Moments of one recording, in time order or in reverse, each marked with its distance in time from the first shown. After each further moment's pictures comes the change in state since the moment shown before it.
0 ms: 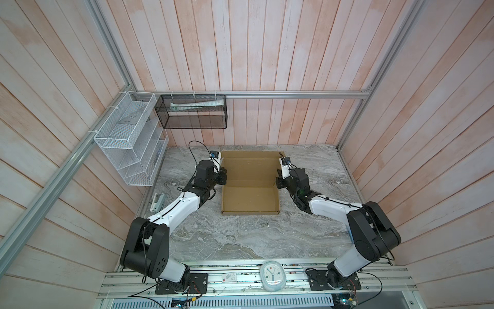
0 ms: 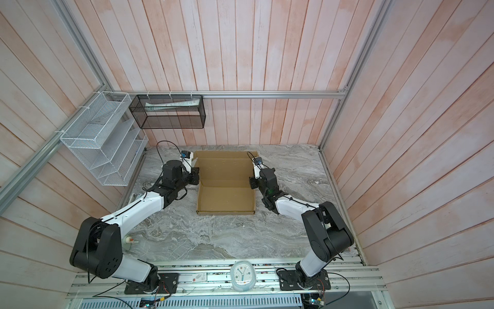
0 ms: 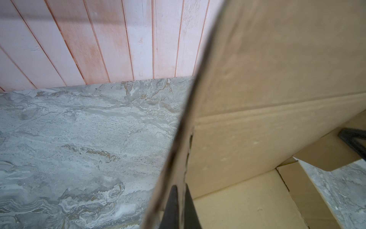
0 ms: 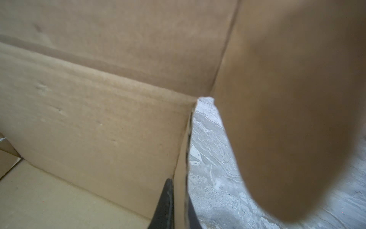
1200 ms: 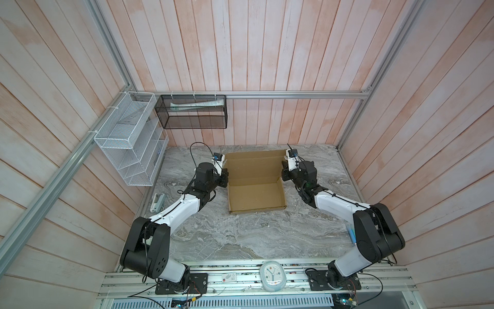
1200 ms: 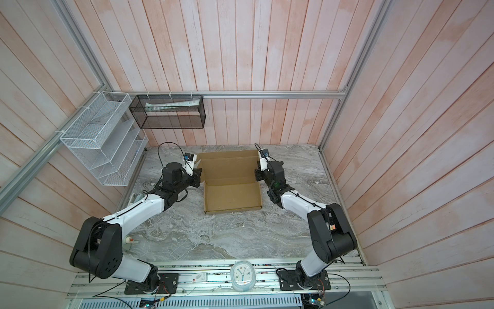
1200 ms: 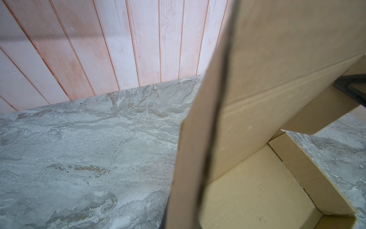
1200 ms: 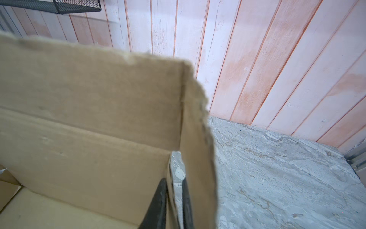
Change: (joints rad) left arm 0.004 0.002 -0.050 0.083 0.081 0.082; right arm -0.095 -0.019 0.071 -0.019 -0.096 -0.033
